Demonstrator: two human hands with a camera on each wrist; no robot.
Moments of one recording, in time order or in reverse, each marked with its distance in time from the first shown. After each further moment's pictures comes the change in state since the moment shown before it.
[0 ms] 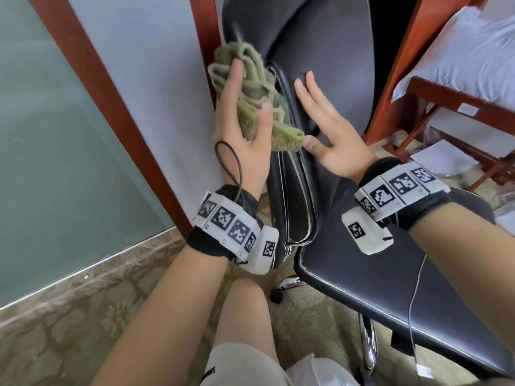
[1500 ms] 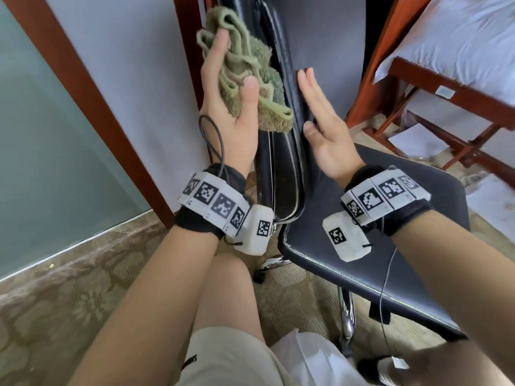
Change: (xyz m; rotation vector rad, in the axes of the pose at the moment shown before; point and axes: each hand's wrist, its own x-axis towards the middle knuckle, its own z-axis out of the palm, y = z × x) left_hand -0.019 -0.031 0.006 -0.156 -0.024 0.054; right_hand -0.038 0.001 0.036 0.112 0.166 0.109
